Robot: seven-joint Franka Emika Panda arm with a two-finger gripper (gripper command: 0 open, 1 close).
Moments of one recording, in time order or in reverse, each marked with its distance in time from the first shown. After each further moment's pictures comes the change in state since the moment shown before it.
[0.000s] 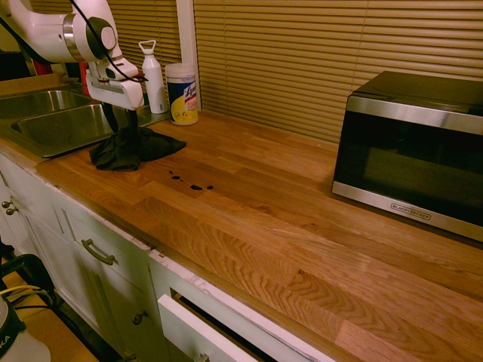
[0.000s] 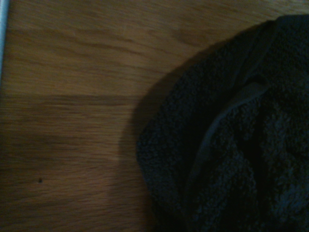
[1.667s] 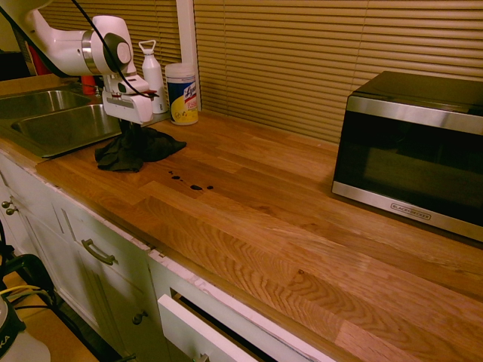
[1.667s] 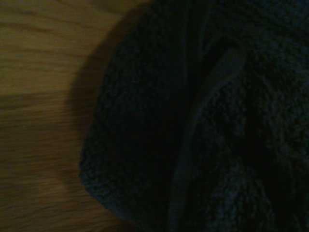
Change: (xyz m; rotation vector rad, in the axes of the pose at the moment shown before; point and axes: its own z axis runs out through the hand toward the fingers) arm 0.035 0.012 0.037 -0.114 -0.003 0.100
